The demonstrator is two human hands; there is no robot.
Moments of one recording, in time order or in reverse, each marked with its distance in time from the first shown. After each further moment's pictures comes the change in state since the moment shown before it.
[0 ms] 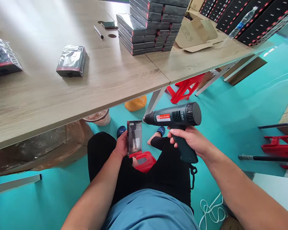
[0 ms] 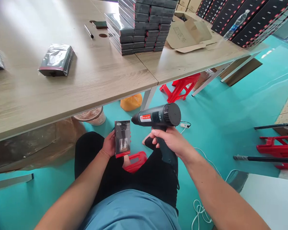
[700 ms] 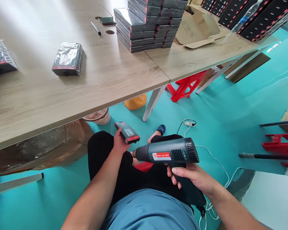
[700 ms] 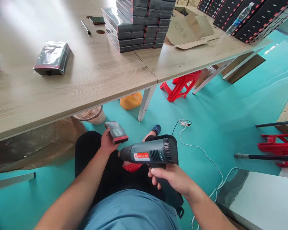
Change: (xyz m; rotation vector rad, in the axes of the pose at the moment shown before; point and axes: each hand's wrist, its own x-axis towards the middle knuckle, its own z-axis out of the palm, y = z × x) left_hand 0.012 0.007 -0.001 -0.160 0.208 0.227; right_hand -0.063 0.083 0.007 0.190 -0.196 0.228
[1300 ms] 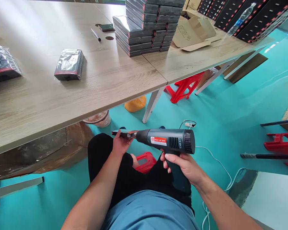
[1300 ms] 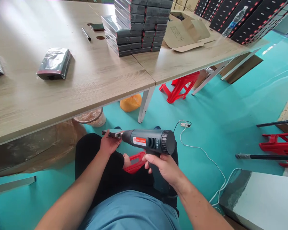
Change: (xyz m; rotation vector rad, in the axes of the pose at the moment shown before) left_hand 0.010 0.002 -0.011 -0.115 0.072 -0.034; right_hand 0.023 -0.016 0.017 0.008 0.144 -0.184
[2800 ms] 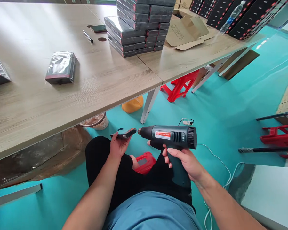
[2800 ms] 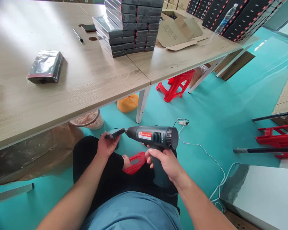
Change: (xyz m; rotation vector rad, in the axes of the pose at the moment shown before) left_hand -0.014 0.002 0.020 -0.057 -0.015 0.051; right_hand 0.003 -0.001 -0.002 0.160 0.099 -0.027
